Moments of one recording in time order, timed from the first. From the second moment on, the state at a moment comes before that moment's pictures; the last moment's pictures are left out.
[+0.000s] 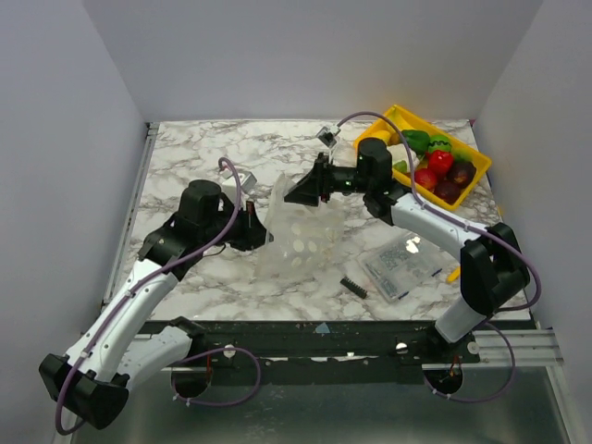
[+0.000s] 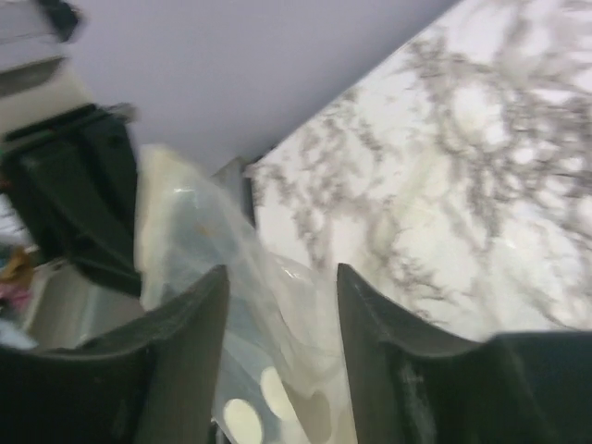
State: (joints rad) left arm -0.48 0.92 0.94 -0.58 0.49 -0.39; right arm 0.56 1.64 1.15 0.41 -0.95 0.55
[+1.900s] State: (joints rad) left arm -0.48 1.21 1.17 -0.69 0.01 -0.44; right arm 1.07 1.70 1.34 -0.13 0.56 0.96
